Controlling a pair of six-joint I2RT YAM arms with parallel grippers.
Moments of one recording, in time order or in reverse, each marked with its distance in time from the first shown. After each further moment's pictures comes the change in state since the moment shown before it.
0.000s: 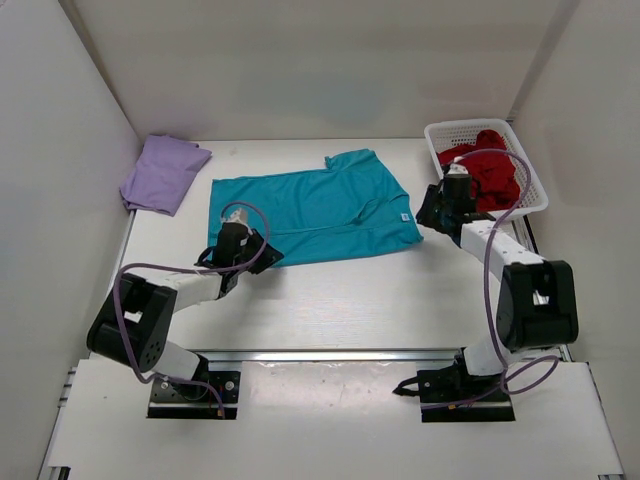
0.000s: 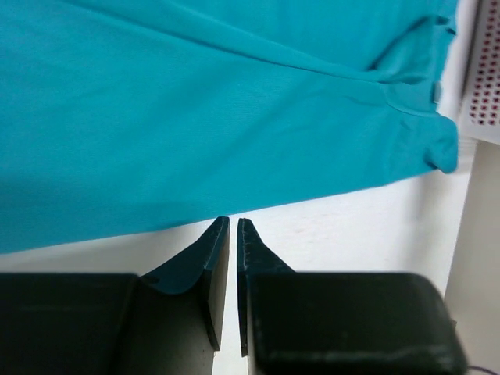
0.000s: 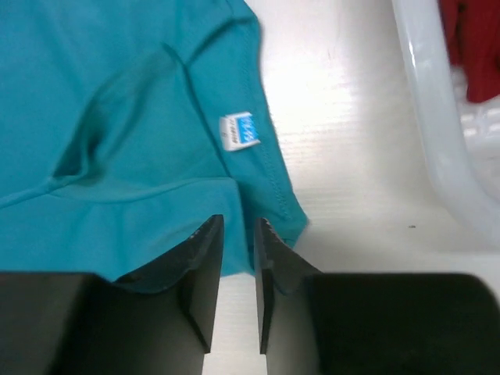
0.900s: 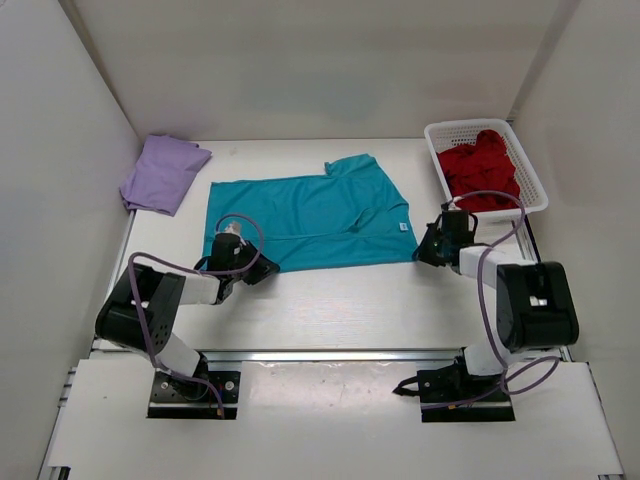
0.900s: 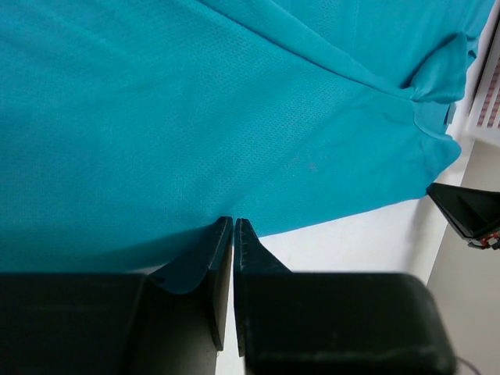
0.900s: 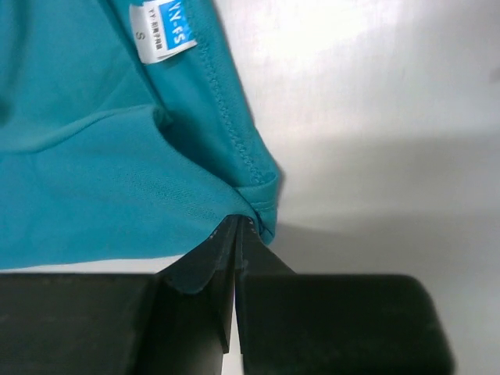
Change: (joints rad) left arm 0.074 0.119 -0.068 0.137 0.101 -0.058; right arm -0.036 0.016 -0.247 0.113 -0.108 0.104
